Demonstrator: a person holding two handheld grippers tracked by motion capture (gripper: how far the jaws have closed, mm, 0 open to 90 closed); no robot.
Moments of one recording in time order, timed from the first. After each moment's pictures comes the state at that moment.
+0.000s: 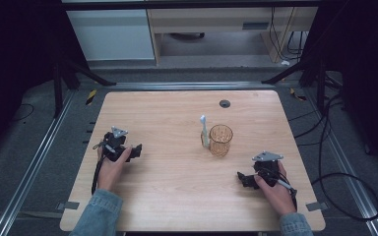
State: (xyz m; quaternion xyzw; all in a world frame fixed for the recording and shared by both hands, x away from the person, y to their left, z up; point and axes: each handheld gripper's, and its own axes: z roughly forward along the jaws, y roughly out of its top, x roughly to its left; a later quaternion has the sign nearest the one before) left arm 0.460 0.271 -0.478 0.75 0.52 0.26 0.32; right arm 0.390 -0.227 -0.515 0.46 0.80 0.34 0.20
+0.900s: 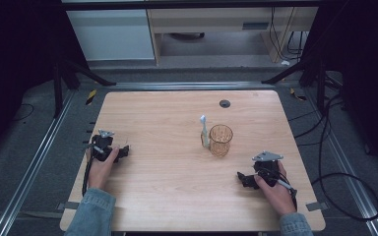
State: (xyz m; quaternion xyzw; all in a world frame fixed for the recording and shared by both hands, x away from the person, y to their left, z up) left arm 0.473 0.315 -0.504 0.73 0.56 0.25 0.29; right arm 0.390 -0.227 -0.515 0.46 0.80 0.34 0.20
